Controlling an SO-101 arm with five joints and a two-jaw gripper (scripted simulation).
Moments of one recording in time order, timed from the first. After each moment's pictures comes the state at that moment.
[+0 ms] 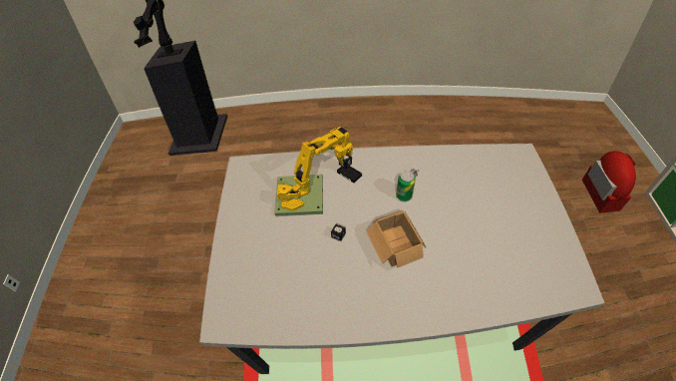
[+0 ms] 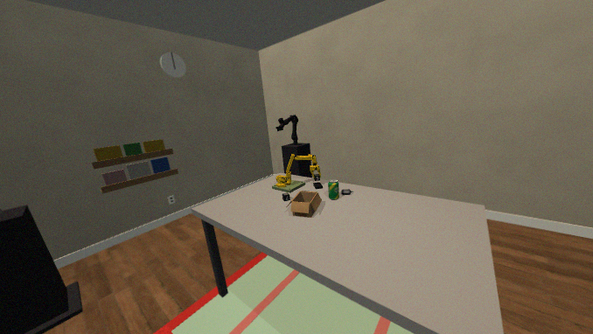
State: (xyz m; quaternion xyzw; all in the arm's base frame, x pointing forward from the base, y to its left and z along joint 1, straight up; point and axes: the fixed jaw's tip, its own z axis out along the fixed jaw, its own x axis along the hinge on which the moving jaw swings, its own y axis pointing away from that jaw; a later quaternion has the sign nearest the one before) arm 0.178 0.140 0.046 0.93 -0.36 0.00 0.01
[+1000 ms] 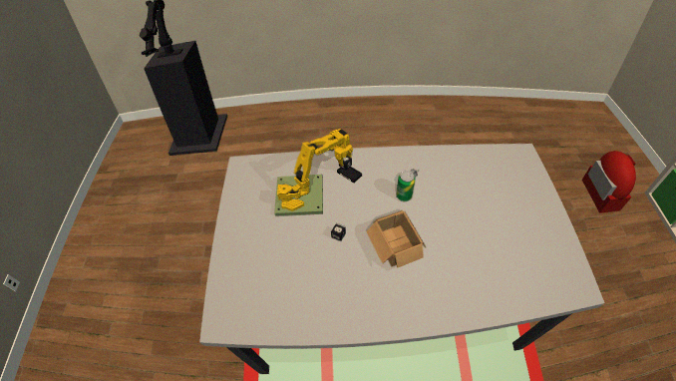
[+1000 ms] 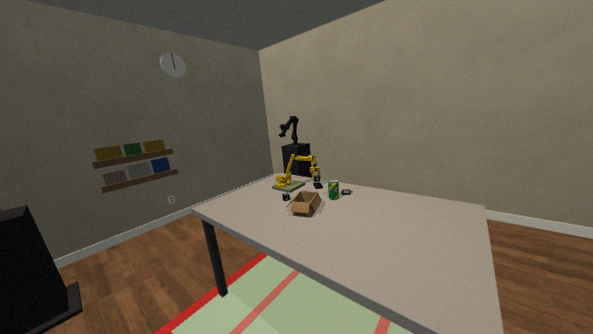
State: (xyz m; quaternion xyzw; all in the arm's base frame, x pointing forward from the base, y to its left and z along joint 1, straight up) arm 0.178 0.139 0.037 0.93 -0.36 0.00 0.01
